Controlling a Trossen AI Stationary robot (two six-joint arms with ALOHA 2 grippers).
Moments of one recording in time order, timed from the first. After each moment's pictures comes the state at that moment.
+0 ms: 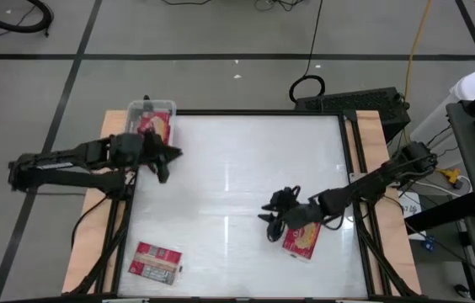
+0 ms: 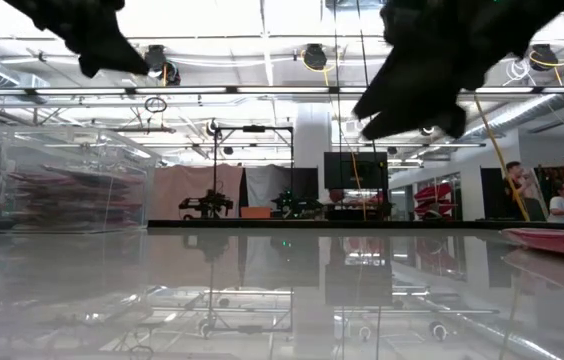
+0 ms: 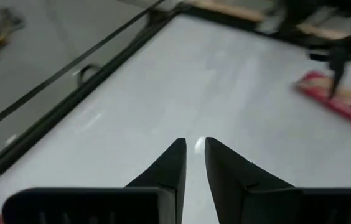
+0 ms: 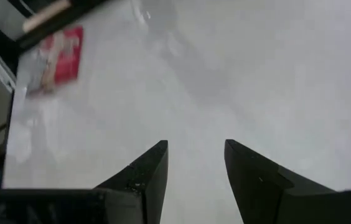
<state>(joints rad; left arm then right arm) 0.15 0.67 0.71 -0.53 -0.20 -0.19 0.42 1.49 0.75 0.04 0.44 0.83</state>
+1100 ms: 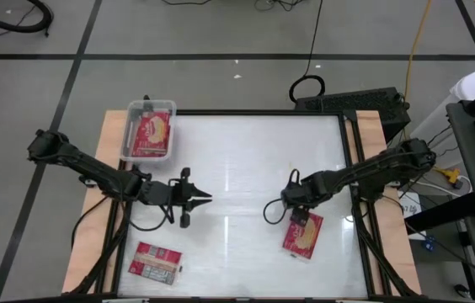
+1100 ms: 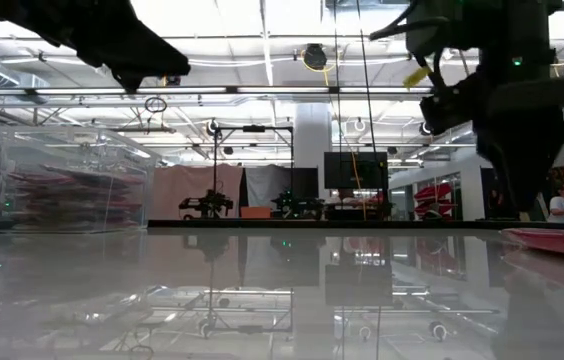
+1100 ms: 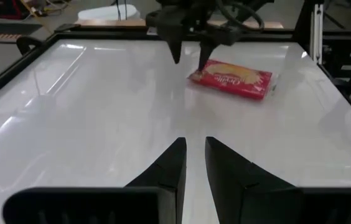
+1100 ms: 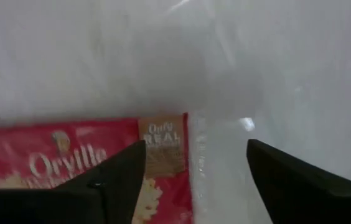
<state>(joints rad) -0.36 1.12 0.53 0.20 -0.37 -0.16 0.22 1.49 0.86 -0.91 0.01 0.73</state>
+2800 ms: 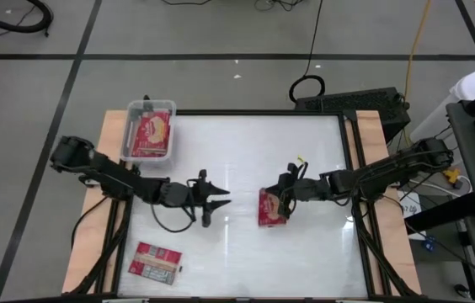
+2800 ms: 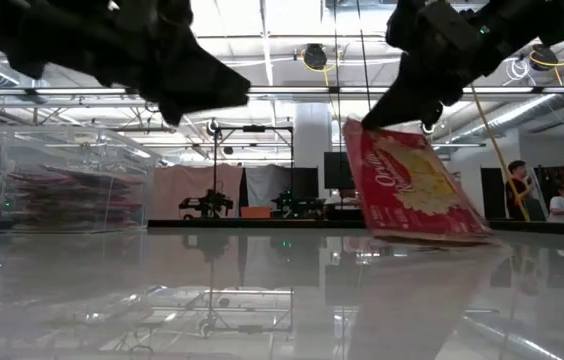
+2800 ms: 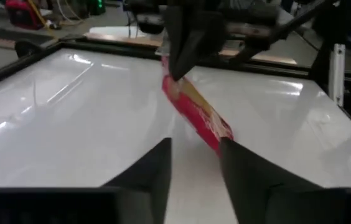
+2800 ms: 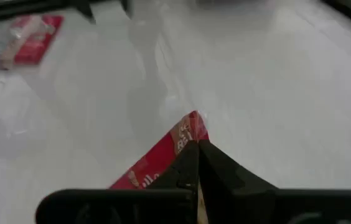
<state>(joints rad) -0.27 1.47 0.53 0.70 -0.34 -0.18 0.22 1.28 0.62 0.04 0.34 0.38</state>
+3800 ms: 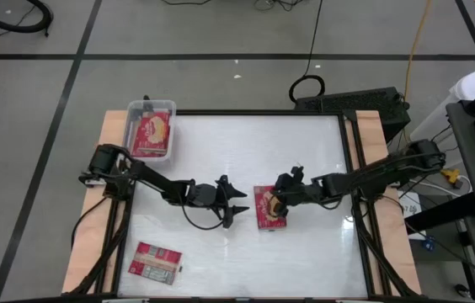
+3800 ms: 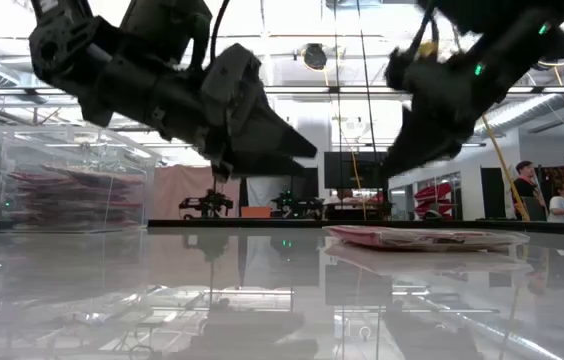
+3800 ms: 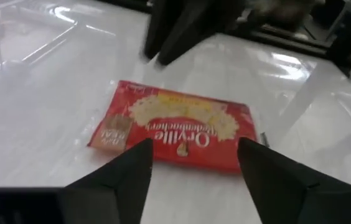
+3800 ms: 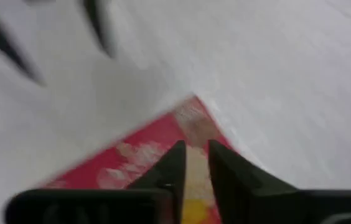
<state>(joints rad) -0.17 1.85 0.72 0.78 -0.18 -0.30 0.21 1.38 0.62 -0.07 0.39 0.58</state>
